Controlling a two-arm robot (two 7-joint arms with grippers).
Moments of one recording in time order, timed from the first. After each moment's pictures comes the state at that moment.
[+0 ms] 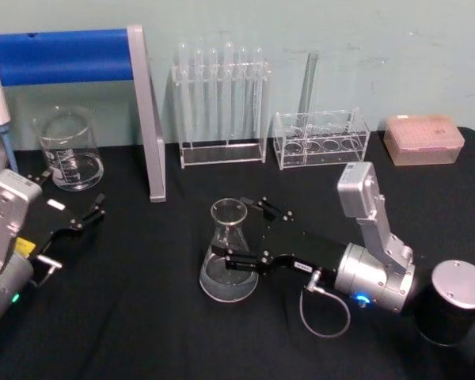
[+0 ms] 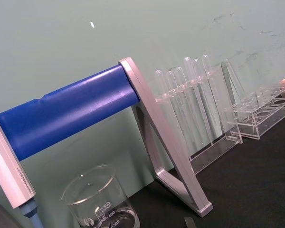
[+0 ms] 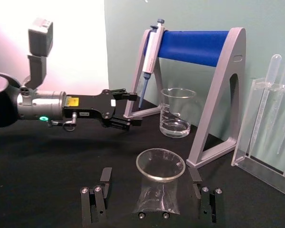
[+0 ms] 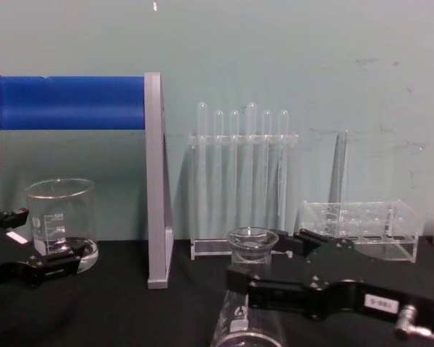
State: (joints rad) left arm -0.20 0.60 0.45 -1.41 -0.25 -0.12 0.03; right arm 0.29 0.41 -0.51 -1.38 0.45 -0.12 0.66
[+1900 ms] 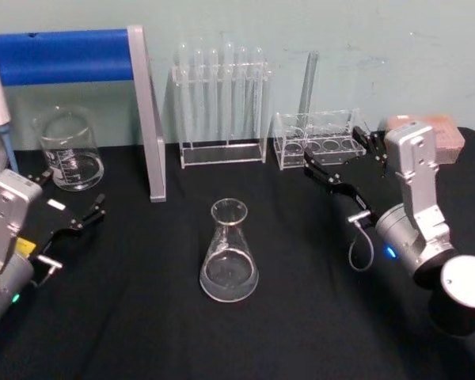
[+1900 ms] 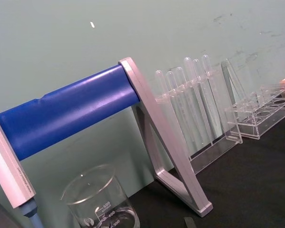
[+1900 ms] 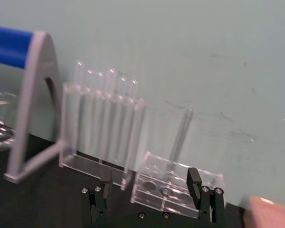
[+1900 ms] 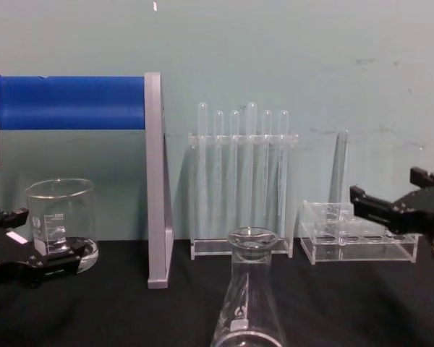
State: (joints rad) left arm -0.20 0.60 0.45 -1.41 -0.25 -0.12 0.03; right arm 0.23 0.31 -0.33 -1.39 0.16 -0.13 0.05
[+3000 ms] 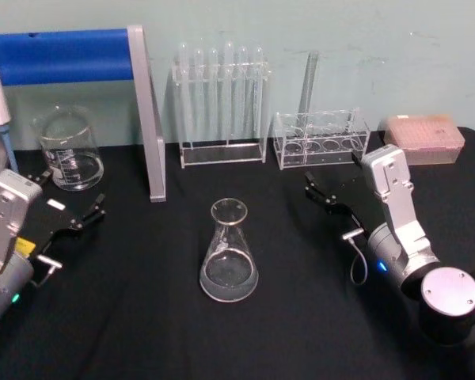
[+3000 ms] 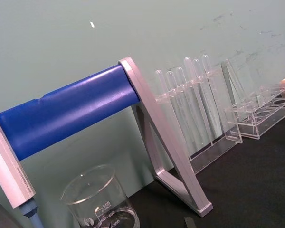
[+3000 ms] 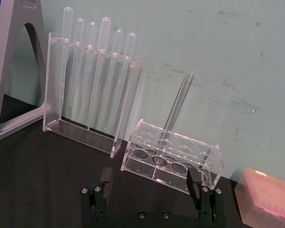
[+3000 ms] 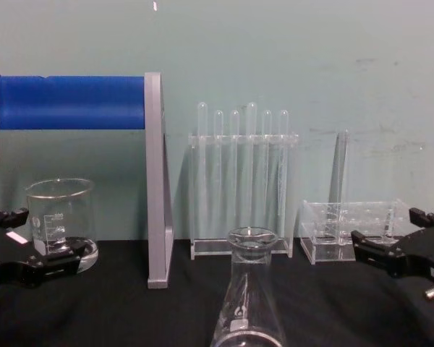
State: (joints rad) left arm -0.20 0.60 0.45 -1.41 -0.25 -0.12 0.03; right arm 0.27 0.25 -0.32 -1.24 0.03 -0.15 0.03
